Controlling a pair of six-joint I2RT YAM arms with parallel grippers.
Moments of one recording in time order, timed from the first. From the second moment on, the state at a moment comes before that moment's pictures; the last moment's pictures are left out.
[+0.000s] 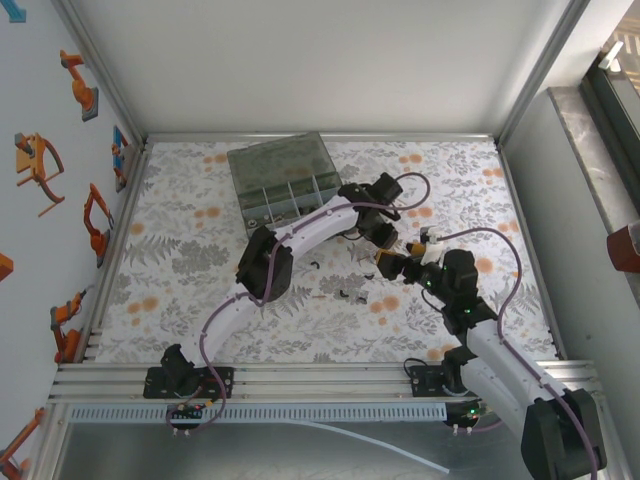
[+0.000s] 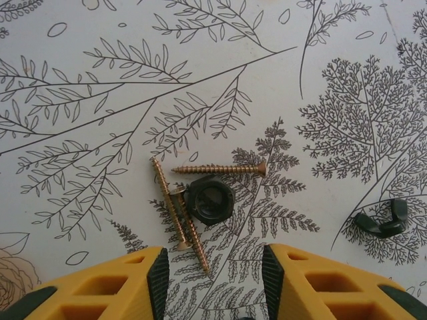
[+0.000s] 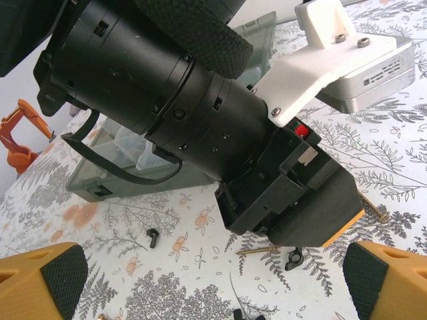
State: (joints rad) left arm -0.96 2.63 2.47 -0.97 0.11 -0.12; right arm 0.29 0.79 0.24 0.25 -0.38 0.38
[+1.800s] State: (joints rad) left arm -1.02 2.58 2.42 -0.92 -0.06 -0.05; right arm 0.29 0.83 0.24 0.27 -0.38 0.38
